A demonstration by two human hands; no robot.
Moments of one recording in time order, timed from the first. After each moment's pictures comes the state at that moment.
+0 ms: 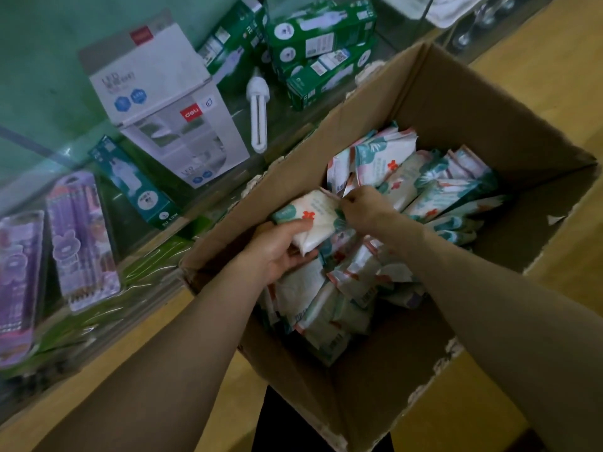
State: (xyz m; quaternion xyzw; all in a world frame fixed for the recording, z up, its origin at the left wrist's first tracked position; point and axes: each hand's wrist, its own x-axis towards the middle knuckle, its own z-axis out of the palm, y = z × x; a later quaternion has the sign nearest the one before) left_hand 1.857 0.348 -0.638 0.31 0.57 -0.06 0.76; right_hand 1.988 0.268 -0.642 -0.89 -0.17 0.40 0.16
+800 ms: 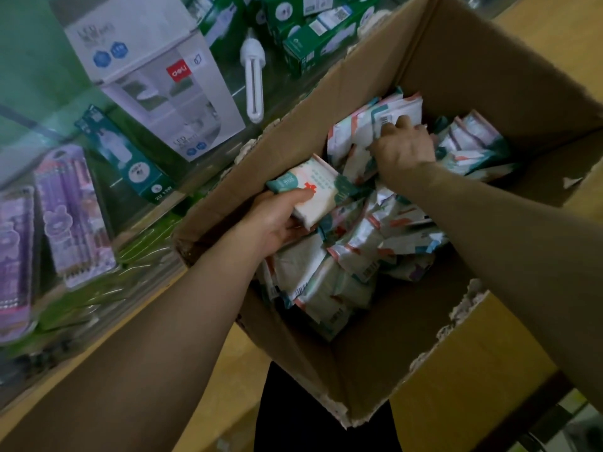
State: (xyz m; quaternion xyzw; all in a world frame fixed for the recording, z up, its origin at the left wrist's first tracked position) left_hand 1.857 0.345 -0.639 0.38 0.55 -0.06 0.74; right_hand 2.029 0.256 -0.643 -0.87 -0.41 0.12 -0.23
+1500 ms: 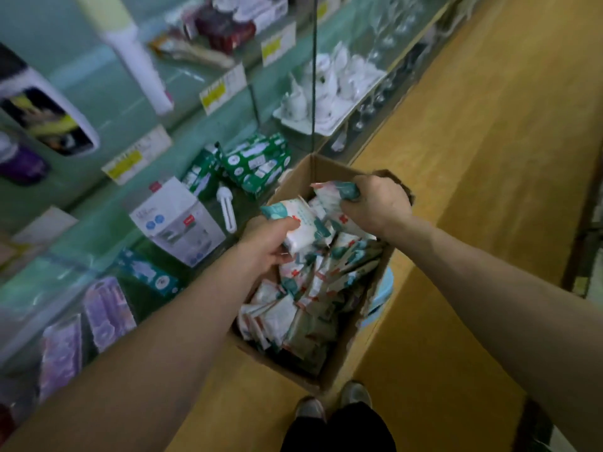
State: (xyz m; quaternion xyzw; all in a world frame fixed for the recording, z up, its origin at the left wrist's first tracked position) left_hand 1.892 0.306 -0.447 0.57 0.47 -0.07 0.67; right_hand 1.995 0.164 -0.430 -0.95 -0.25 0.11 0.17
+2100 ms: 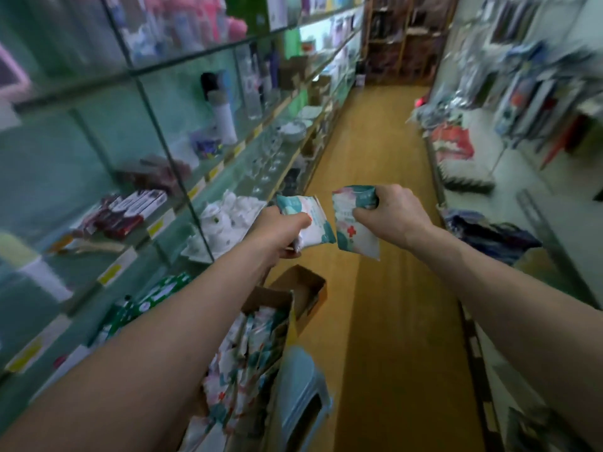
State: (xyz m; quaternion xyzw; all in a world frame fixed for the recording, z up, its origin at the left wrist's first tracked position) left_hand 1.999 0.120 -0.231 0.76 0.18 -0.04 0.63; right_hand 2.018 -0.058 -0.217 -0.96 -0.05 -0.06 0.27
